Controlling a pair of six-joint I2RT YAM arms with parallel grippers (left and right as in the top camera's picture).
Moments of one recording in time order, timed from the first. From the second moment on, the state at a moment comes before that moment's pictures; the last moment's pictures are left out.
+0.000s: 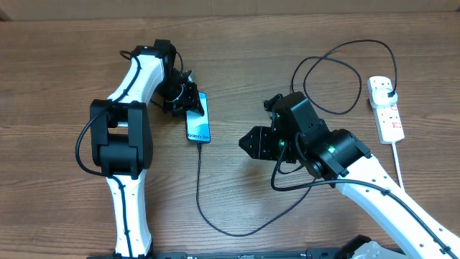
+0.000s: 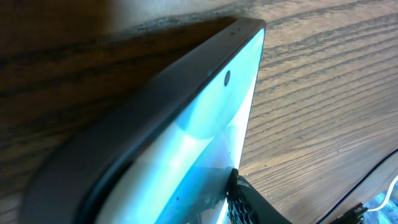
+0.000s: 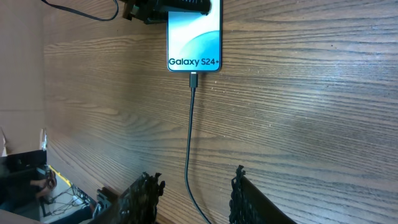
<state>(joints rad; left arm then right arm) -0.11 2.37 1.86 -1.18 0.48 -0.14 0.60 1.32 1.09 -0.71 -0.33 0.70</state>
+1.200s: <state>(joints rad) -0.12 2.34 1.94 -1.24 0.17 -0.19 0.60 1.32 1.09 -0.73 -0.32 0.70</state>
